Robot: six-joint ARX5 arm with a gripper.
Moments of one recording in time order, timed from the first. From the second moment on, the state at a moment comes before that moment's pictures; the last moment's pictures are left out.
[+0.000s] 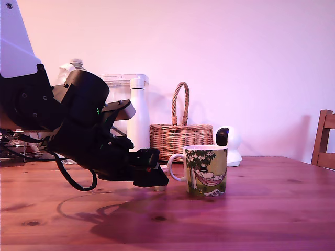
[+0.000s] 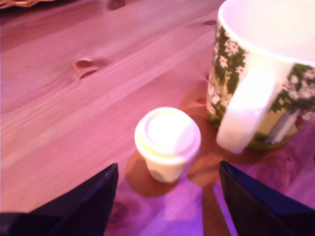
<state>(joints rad) -0.55 2.01 0.83 0.68 0.21 0.04</state>
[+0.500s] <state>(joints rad) -0.55 2.04 0.87 0.64 0.19 0.04</state>
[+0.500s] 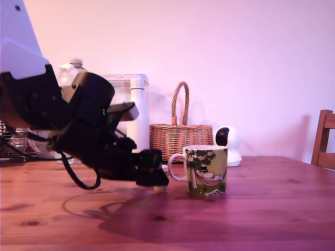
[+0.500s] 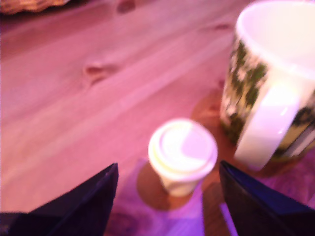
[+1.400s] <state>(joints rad) -0.55 2.05 0.93 0.61 0.19 0.01</state>
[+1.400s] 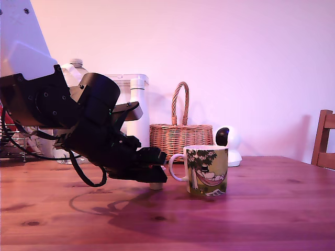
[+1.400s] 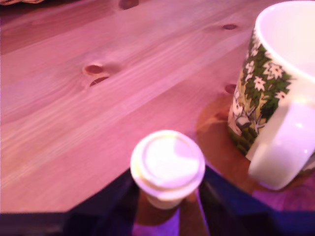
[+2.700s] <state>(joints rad) -0.59 1.92 0.93 0.70 0.19 0.04</state>
